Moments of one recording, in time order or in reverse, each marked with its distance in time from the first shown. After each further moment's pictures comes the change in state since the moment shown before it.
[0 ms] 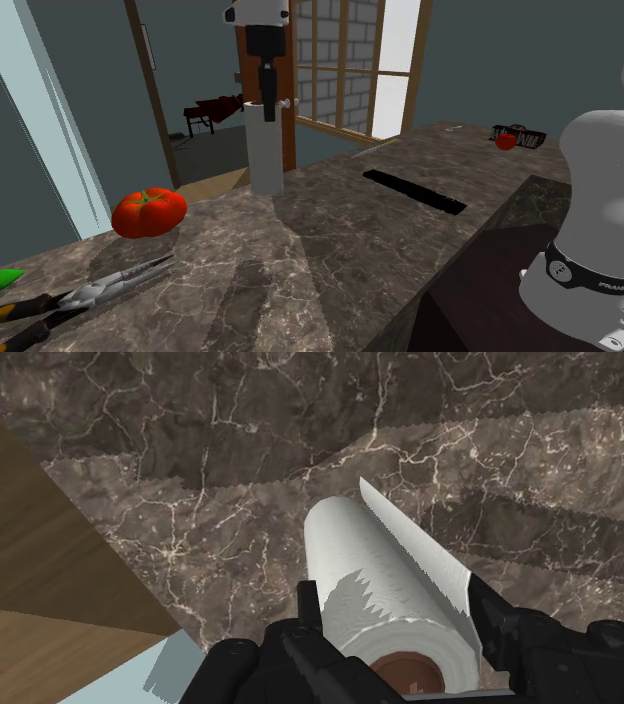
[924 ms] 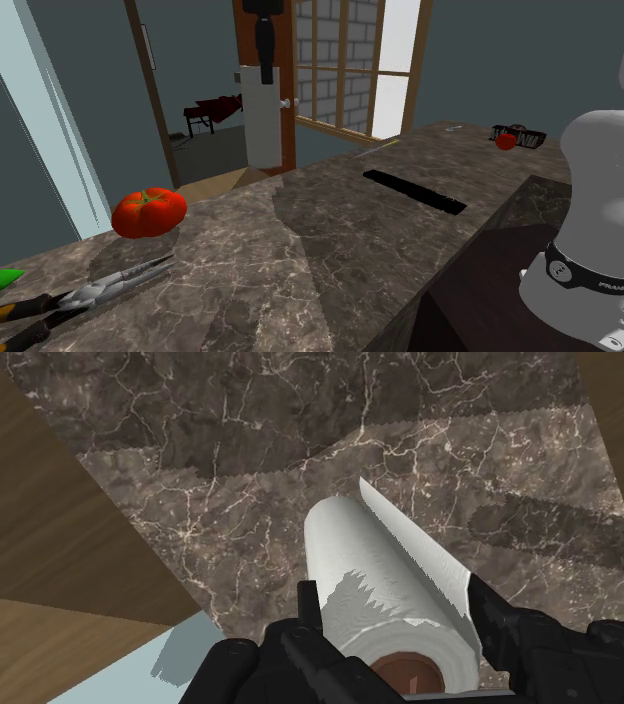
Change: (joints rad) arm -0.016 0.023 -0.005 0.217 0.007 -0.195 0.004
